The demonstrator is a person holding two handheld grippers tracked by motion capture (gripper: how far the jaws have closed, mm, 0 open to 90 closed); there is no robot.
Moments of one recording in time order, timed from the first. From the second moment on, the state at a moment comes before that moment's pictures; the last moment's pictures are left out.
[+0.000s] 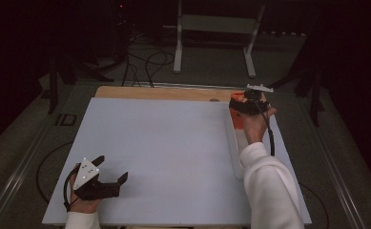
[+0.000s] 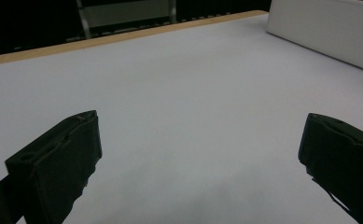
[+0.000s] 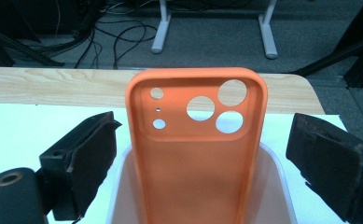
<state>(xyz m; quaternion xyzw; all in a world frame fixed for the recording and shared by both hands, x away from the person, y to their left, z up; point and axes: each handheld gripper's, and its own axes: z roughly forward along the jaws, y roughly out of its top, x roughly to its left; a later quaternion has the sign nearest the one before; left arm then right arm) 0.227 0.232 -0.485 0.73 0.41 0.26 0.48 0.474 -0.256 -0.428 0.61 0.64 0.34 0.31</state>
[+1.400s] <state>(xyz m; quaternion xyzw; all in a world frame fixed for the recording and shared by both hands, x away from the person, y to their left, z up) 0.227 0.230 -0.484 0.73 0.41 0.26 0.48 0.384 -0.225 -0.410 0.50 0.73 0.42 0.22</state>
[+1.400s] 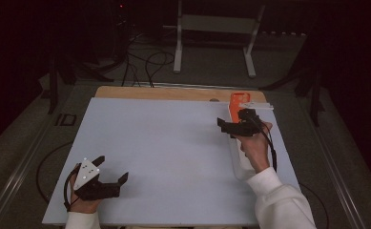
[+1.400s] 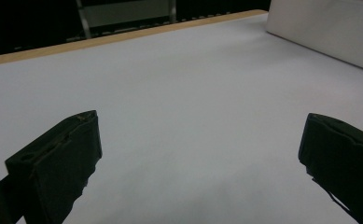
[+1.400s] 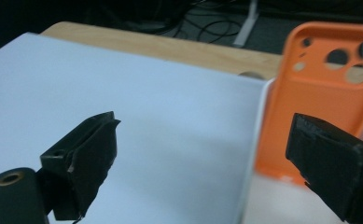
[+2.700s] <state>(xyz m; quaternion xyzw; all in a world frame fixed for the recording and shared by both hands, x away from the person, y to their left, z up) 0.228 0.231 -0.482 0.73 0.41 0.26 0.48 0.255 -0.218 -0.459 0.36 0.74 0.52 0.22</state>
